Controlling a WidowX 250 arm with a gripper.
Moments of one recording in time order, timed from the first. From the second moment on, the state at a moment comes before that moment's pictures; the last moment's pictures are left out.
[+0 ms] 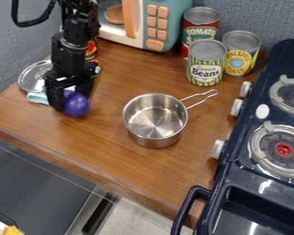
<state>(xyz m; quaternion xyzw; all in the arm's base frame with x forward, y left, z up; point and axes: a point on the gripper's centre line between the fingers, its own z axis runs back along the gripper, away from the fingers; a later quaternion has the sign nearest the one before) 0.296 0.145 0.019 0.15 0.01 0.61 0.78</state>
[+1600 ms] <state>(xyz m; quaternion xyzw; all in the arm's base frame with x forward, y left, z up) 0.320 0.120 0.083 0.05 0.03 0.10 0.99</state>
